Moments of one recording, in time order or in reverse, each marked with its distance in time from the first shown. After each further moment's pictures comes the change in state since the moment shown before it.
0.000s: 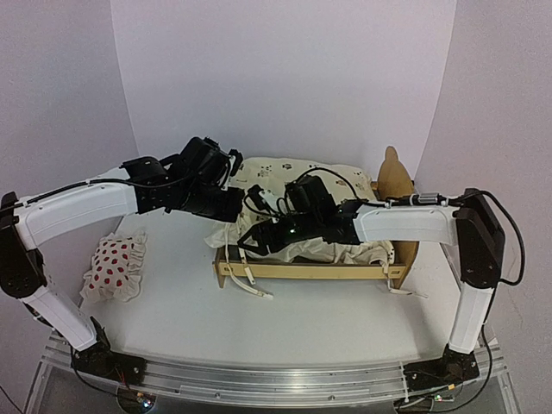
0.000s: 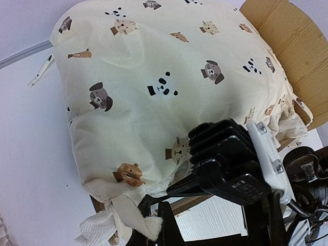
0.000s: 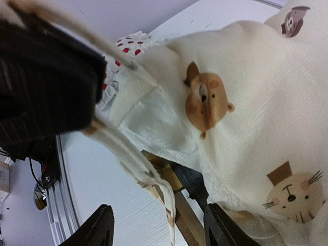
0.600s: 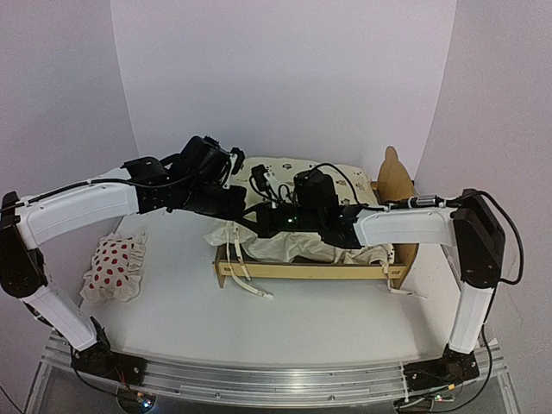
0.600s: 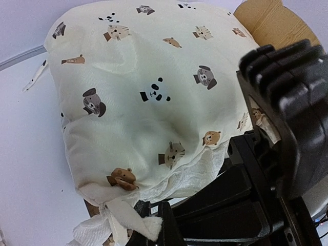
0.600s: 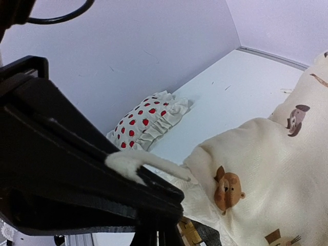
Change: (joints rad) left arm 0.000 0.006 0.000 0.033 0.023 0.001; right arm 0.000 -0.001 -0.048 0.352 -0.014 0.111
